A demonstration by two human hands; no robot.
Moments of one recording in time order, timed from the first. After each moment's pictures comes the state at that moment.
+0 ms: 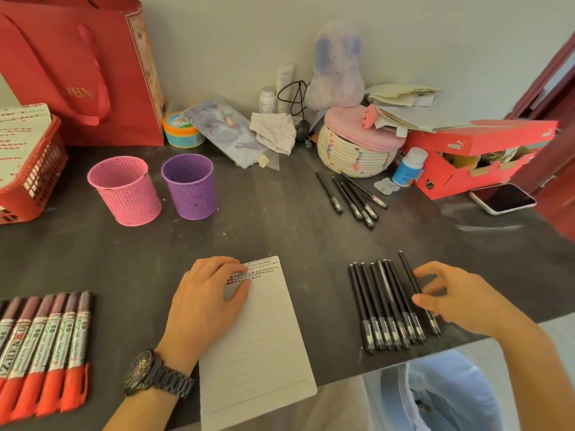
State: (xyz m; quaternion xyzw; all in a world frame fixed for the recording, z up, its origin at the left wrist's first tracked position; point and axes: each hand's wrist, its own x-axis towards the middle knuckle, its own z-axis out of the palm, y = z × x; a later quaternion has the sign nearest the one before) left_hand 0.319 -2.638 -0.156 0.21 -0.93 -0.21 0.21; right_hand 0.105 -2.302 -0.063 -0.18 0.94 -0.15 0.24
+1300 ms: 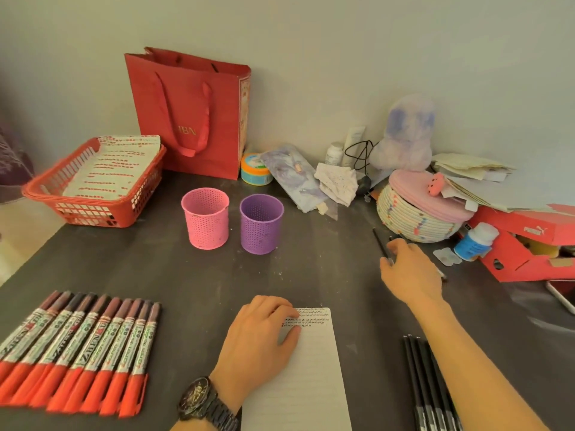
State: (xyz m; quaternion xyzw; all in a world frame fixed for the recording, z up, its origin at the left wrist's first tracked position) left_hand 0.321 -2.633 -0.152 0.21 -0.93 -0.19 0.25; right_hand 0.057 -2.507 -0.072 -0.26 0.96 -0.13 0.01
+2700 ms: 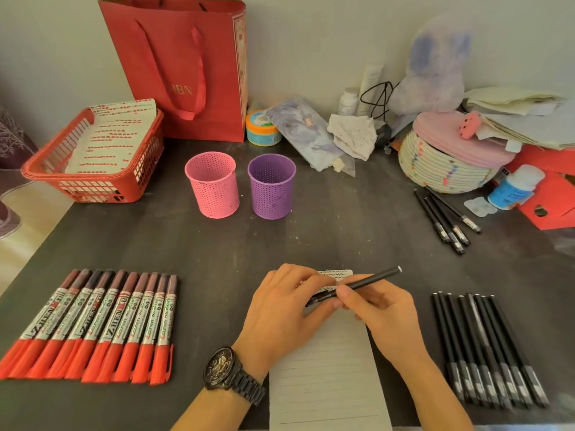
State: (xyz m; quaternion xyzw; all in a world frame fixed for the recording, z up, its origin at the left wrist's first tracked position) left_hand 0.321 -2.627 -0.142 0.12 -0.93 -0.19 0.29; right_hand 0.213 -2.483 -0.111 -0.30 0.70 -0.61 0.21
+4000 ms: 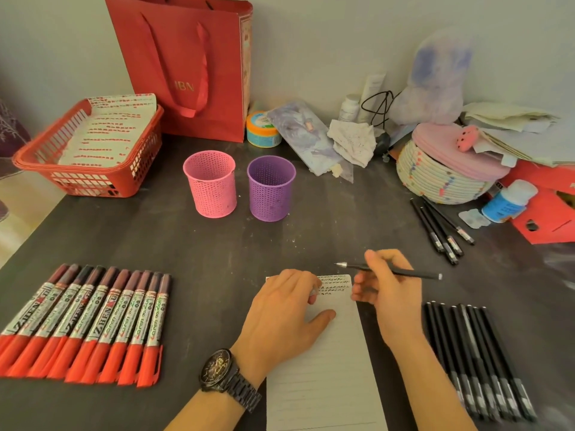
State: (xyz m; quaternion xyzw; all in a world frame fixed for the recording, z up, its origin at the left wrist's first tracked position) left_hand 0.316 -2.623 -0.144 0.17 -0.94 -0.23 0.20; right_hand 0.180 -2.503 -0.110 -0.16 0.66 -0.71 0.19
